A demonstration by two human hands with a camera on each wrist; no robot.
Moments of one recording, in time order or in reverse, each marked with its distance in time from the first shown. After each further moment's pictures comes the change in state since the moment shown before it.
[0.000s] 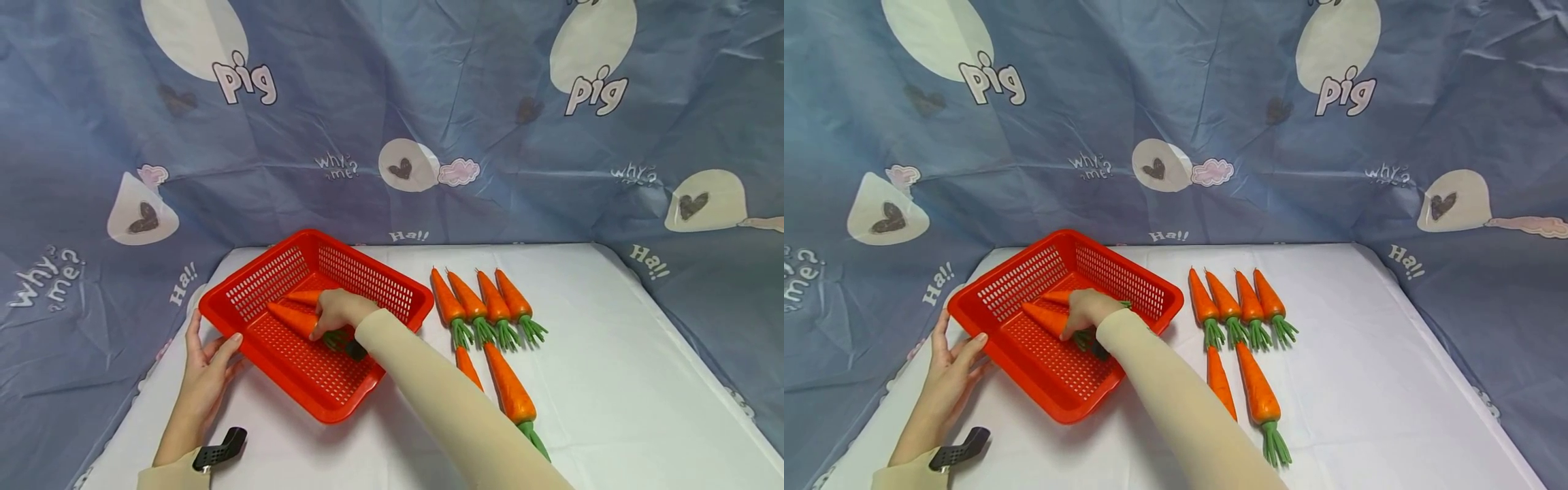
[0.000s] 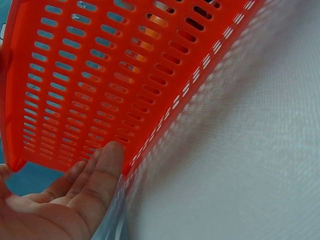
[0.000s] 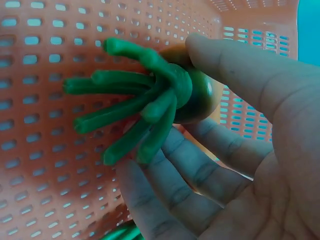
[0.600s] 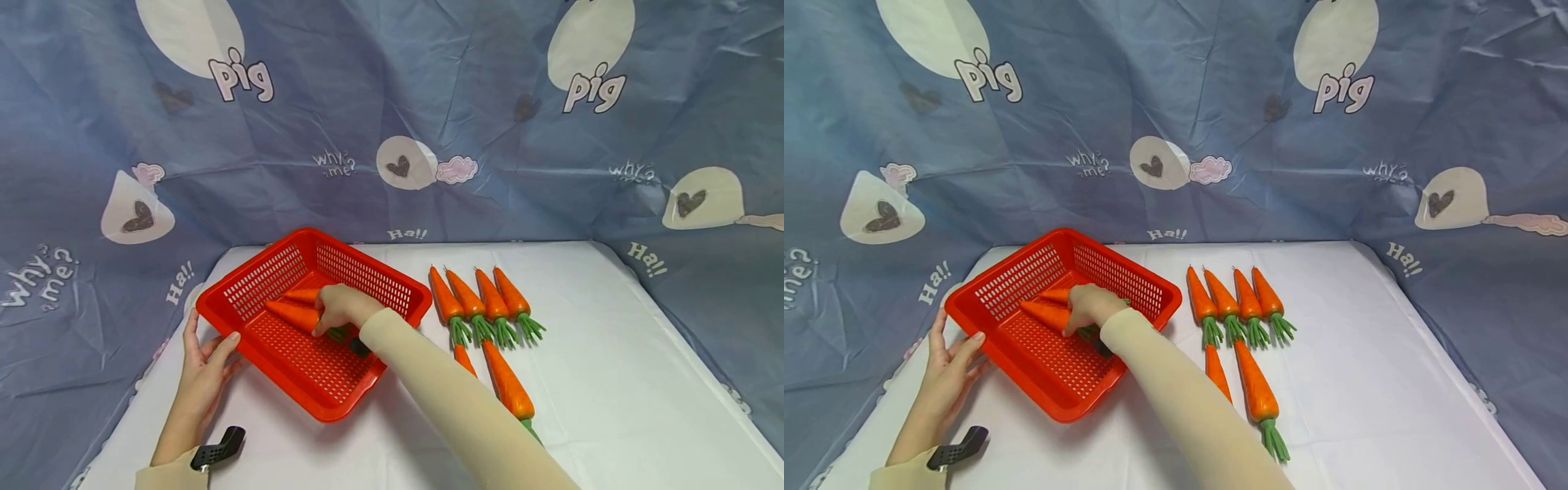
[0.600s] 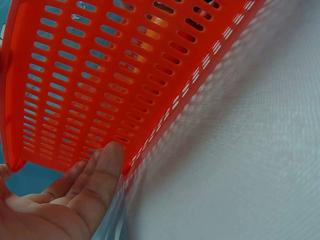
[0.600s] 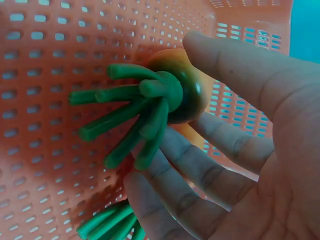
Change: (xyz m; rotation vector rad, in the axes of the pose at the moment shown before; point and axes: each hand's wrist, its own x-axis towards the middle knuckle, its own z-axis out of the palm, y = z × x) left_hand 0.002 -0.001 0.000 -0.001 -0.001 0.006; right_hand -0.003 0.006 -0.004 -0.080 0.044 -0.073
